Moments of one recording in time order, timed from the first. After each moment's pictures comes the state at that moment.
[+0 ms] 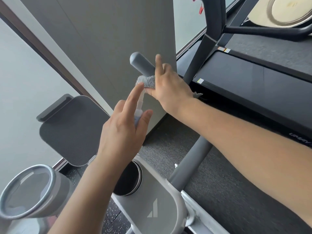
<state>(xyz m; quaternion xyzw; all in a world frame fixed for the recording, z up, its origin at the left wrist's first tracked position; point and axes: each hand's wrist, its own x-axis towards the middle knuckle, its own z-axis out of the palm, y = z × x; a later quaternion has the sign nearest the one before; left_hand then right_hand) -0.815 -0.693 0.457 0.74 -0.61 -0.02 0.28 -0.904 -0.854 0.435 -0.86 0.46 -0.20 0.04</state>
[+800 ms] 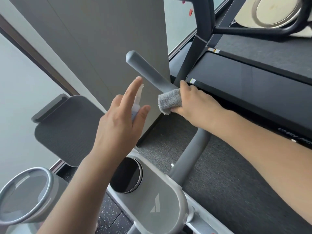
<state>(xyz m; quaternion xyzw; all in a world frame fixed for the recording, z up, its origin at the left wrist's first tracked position) -0.804 -0.696 0.463 0.72 -0.64 -0.03 0.27 -0.977 -0.825 0.421 -0.85 0.51 -0.09 0.11</state>
